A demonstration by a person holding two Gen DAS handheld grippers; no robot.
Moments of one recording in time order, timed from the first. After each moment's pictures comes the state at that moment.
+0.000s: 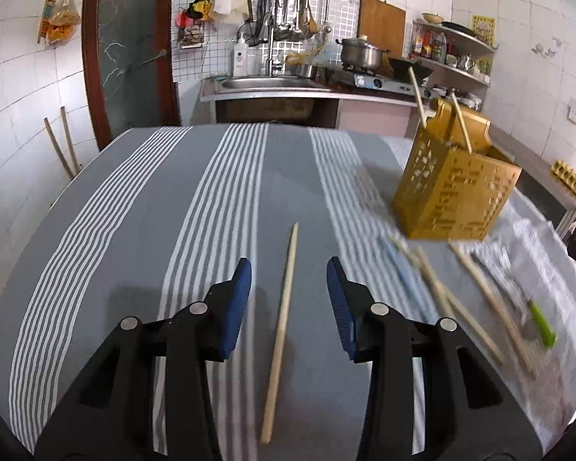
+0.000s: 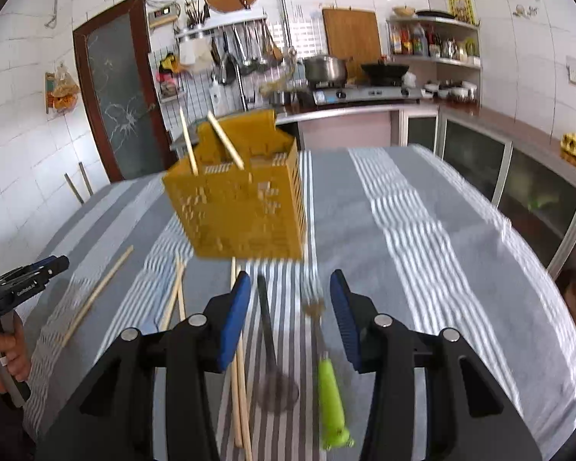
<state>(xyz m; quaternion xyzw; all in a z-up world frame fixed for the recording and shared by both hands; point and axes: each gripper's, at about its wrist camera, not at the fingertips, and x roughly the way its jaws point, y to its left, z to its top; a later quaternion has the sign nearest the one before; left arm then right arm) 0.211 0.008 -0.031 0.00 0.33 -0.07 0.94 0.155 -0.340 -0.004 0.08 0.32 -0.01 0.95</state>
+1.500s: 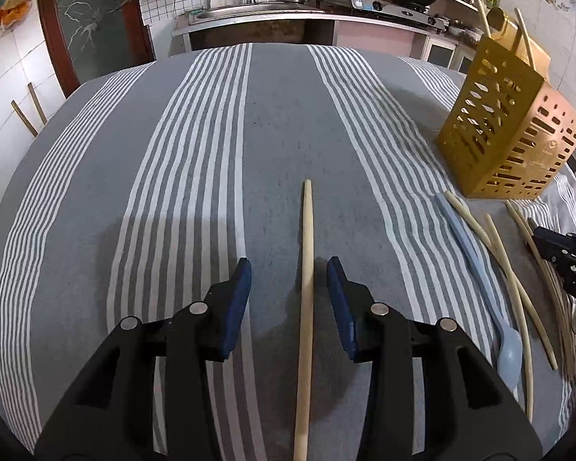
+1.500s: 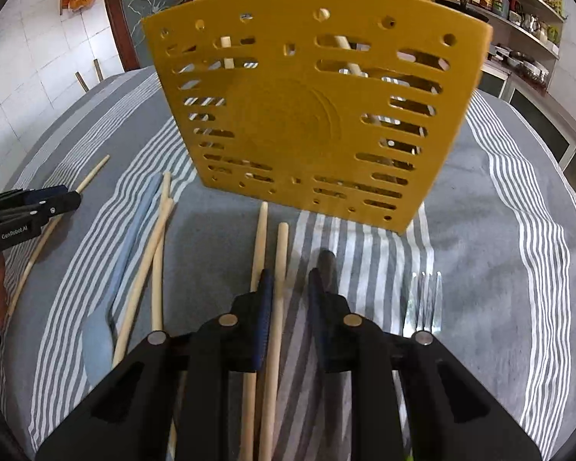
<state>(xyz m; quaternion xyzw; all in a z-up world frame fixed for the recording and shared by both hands) 0.314 -0.009 -0.090 0.04 0.46 -0.09 0.88 0.278 -0.265 -0.089 0.00 0.47 0.07 0.88</state>
